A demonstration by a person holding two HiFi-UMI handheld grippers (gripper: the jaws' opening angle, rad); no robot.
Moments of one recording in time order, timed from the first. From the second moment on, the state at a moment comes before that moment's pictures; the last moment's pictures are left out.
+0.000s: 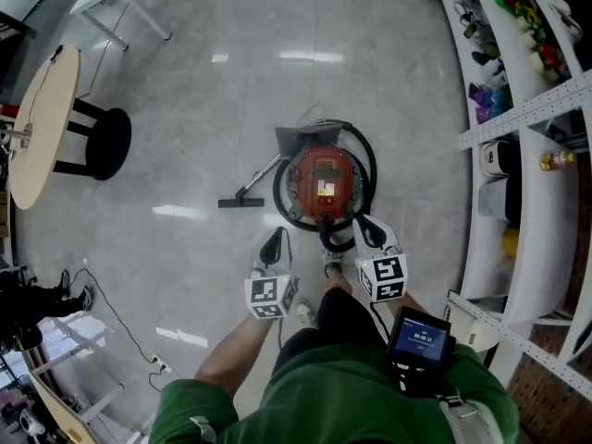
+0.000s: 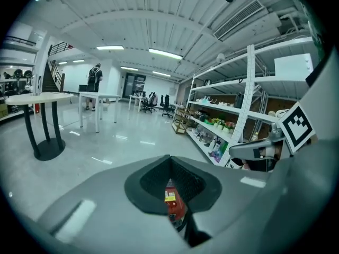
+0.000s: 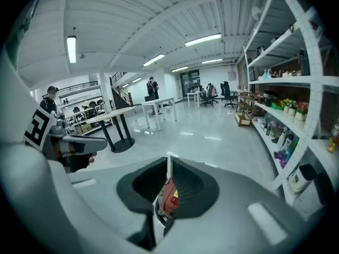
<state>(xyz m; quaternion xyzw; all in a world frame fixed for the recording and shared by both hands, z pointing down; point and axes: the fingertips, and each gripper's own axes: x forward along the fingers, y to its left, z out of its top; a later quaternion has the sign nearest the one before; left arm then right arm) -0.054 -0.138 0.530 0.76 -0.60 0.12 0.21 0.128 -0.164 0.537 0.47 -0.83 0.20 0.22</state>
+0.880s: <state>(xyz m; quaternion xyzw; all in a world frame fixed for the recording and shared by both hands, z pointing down) -0.065 -0.014 0.357 0.79 -0.60 0.00 0.12 0.117 -0.033 0.353 0.52 -0.85 0.09 0.10</state>
